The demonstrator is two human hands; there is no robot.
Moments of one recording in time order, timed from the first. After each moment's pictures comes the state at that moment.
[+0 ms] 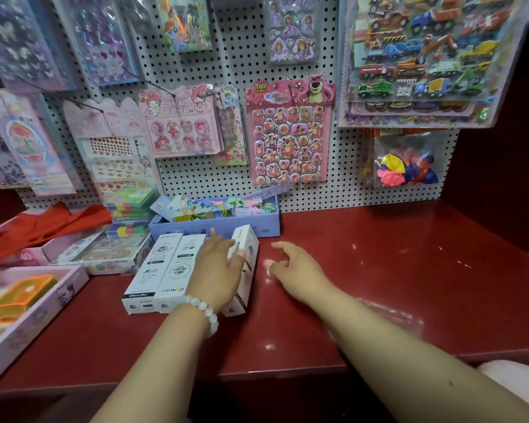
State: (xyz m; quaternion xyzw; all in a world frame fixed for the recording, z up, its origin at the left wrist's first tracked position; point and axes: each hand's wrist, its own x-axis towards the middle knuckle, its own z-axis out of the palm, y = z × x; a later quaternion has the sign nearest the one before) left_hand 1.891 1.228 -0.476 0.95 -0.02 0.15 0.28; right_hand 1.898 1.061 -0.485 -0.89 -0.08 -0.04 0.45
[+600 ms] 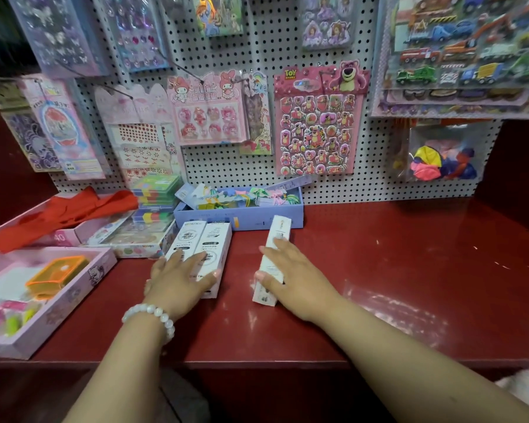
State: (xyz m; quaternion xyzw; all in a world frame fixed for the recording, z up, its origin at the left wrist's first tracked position) left_hand 1.863 1.329 -0.496 0.97 0.11 0.02 0.19; right_hand 1.881 1.090 -0.504 -0.92 -0.24 -0.05 0.31
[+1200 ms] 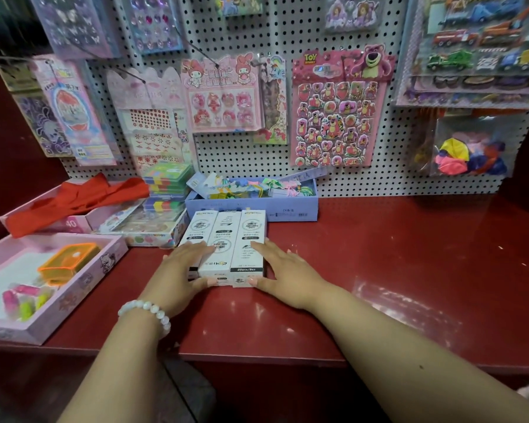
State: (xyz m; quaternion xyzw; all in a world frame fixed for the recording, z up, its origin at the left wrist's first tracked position) left_hand 1.861 1.360 -0.506 0.96 -0.03 0.12 0.24; right_hand 1.909 1.127 -0.520 -0.92 -0.29 0.05 0.24
